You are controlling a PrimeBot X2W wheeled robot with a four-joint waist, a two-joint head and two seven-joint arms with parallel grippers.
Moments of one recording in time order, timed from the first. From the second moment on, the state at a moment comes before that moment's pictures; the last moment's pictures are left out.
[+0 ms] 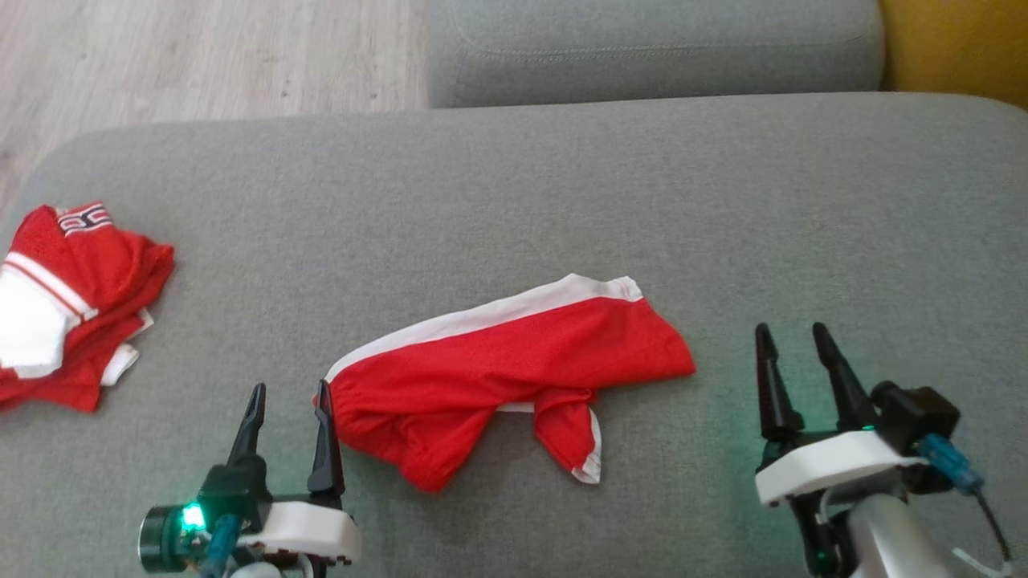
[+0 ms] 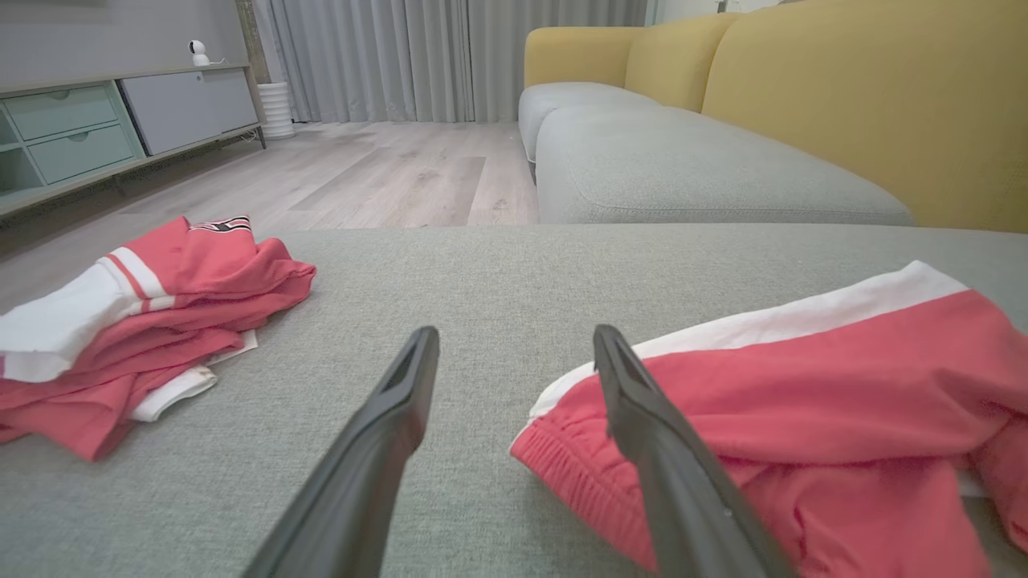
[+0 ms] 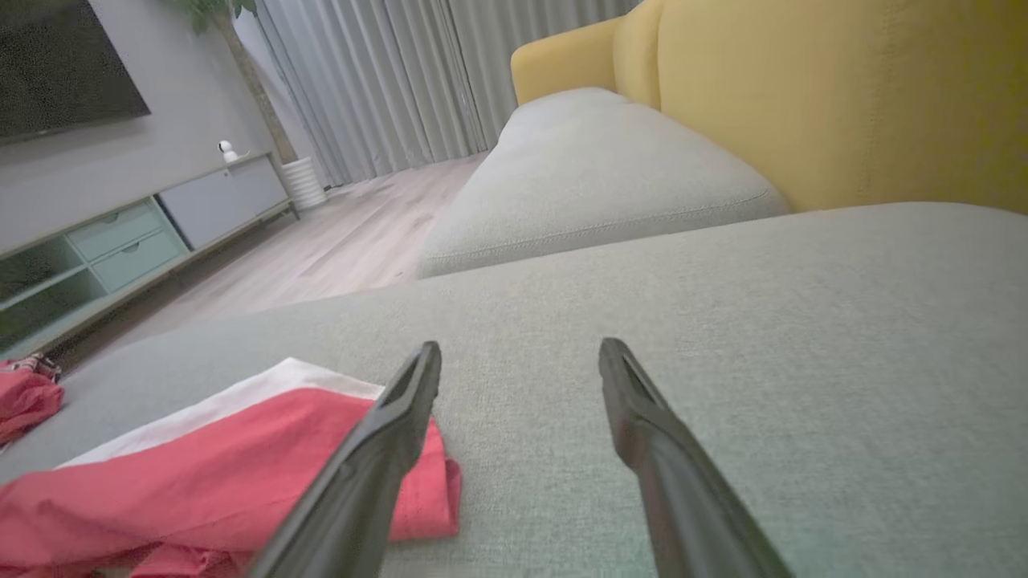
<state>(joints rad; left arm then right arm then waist) -0.06 0.05 -0.13 0.40 -0.14 0.05 -0.26 -0.11 -0.05 0.08 0.41 0.26 0.13 -0.26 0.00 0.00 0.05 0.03</state>
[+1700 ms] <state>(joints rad) -0.28 0.05 -0.30 0.53 -0.62 -0.10 -0.26 -0.50 -0.08 0.04 0.93 0.00 0.13 -0.24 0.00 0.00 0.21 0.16</state>
